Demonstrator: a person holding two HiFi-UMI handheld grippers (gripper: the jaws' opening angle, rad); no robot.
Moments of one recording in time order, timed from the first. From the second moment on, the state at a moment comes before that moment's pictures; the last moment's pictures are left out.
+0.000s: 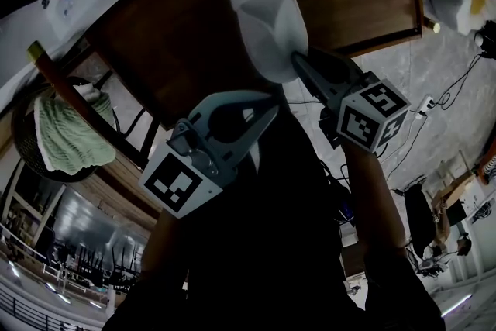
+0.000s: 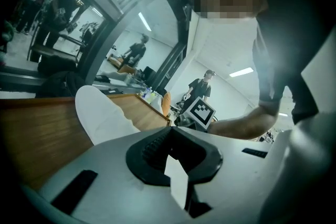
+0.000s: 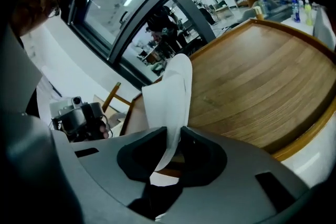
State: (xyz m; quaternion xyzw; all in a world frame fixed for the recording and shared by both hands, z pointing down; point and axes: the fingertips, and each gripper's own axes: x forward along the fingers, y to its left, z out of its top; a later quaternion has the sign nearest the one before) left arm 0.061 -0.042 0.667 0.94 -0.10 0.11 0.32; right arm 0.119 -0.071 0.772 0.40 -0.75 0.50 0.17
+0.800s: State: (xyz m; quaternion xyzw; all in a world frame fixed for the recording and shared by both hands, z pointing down) left arm 0.058 -0.048 0.656 0.94 -0.10 0.08 0.31; right arm 0.123 -0.091 0.729 0.47 -0.80 0.28 0.27
